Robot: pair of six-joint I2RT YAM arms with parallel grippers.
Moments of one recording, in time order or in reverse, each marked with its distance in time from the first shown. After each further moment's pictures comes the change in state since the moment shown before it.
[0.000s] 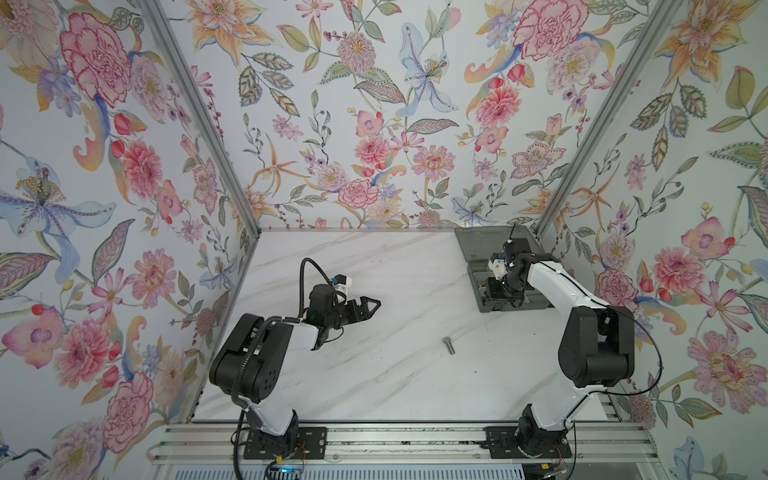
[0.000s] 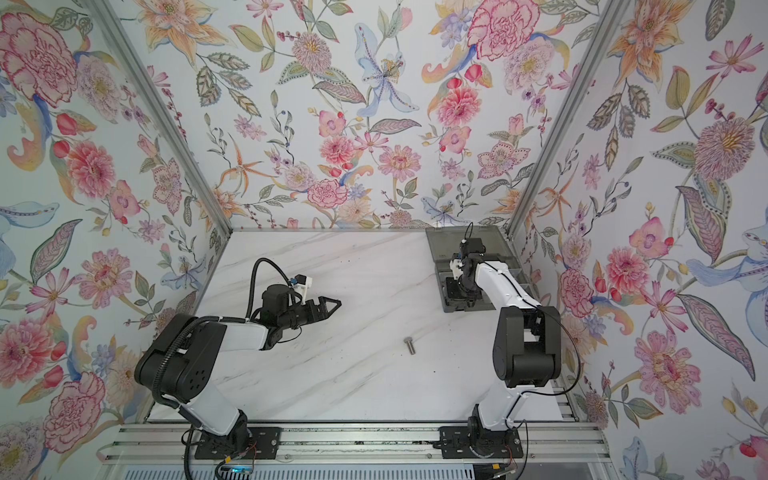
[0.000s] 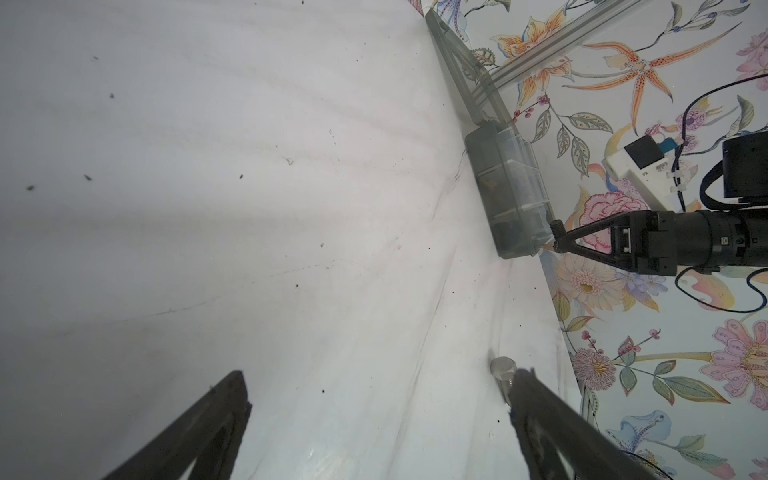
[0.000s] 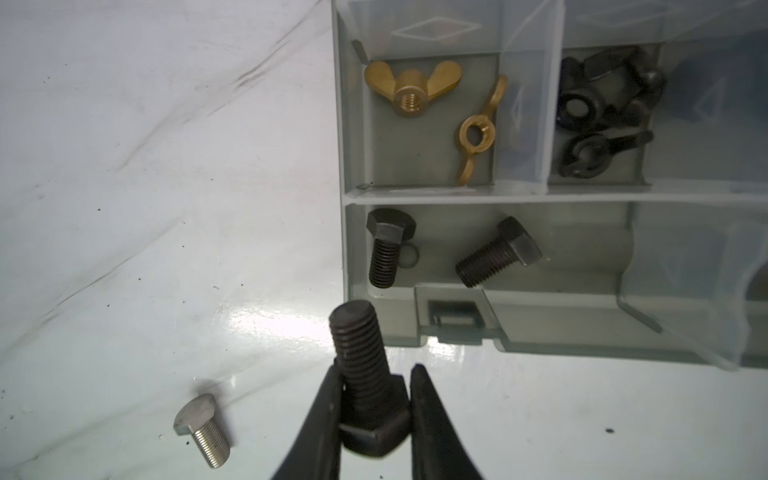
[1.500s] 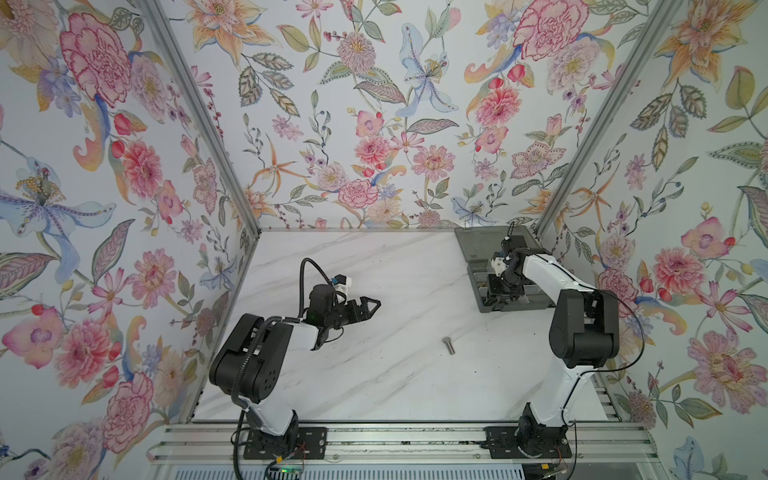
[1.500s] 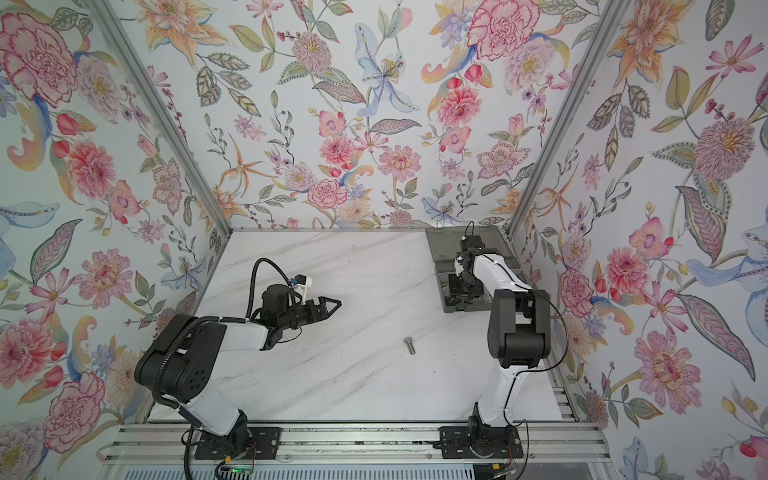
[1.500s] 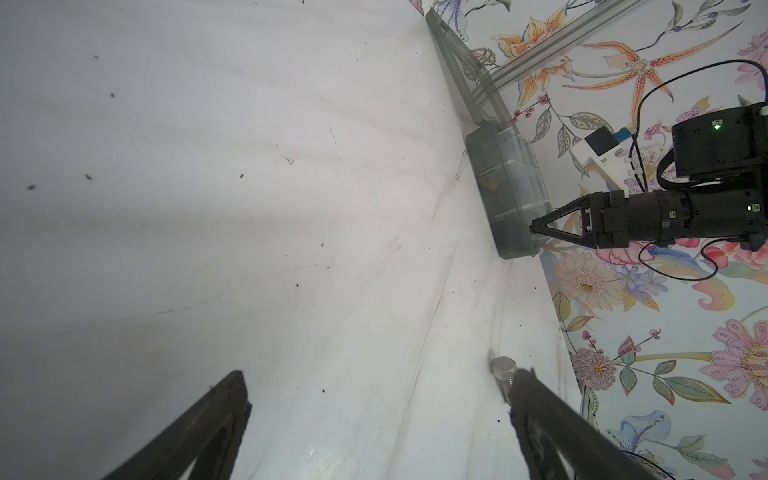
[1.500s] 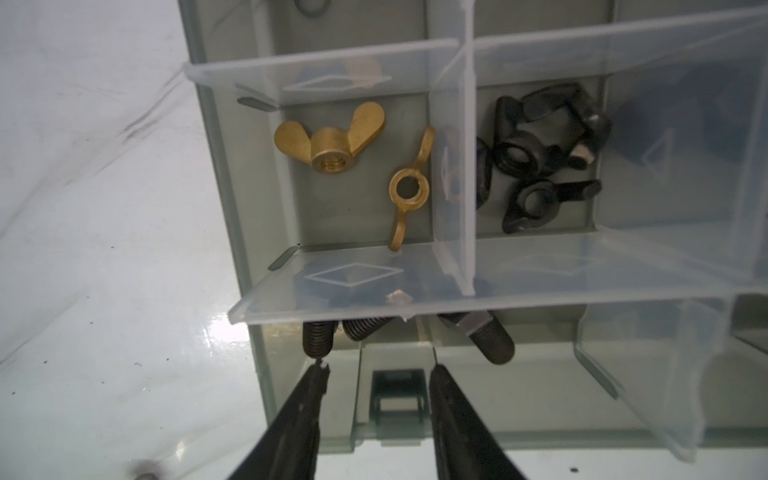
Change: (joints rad) left arm 0.000 0.000 0.000 -0.002 0.000 0.000; right arm -0.019 0.142 0.099 0.004 0.065 0.011
